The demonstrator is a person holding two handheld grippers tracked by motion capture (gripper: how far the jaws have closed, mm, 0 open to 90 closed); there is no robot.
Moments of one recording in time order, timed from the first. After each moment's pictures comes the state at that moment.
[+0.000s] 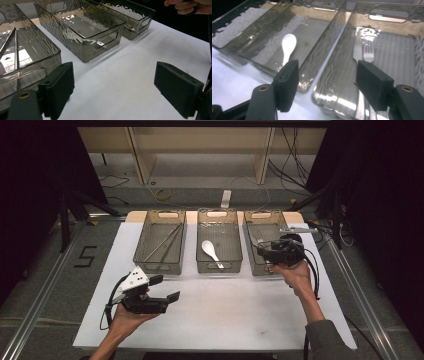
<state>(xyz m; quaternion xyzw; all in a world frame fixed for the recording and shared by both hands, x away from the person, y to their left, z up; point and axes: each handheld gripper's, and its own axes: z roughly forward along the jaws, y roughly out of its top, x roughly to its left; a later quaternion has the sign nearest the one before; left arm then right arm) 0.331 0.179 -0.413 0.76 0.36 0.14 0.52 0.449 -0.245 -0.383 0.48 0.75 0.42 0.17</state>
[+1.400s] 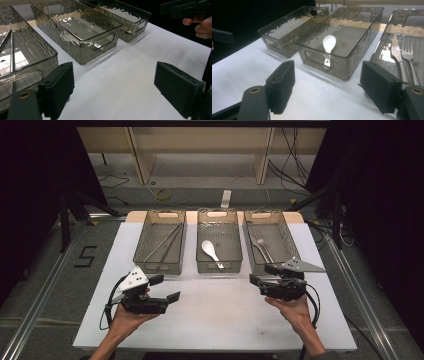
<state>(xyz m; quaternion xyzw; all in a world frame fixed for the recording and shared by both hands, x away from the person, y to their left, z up) 0.330 0.180 -0.412 0.76 0.35 0.14 0.53 0.357 -0.231 -0.401 0.42 0.74 0.51 0.16</state>
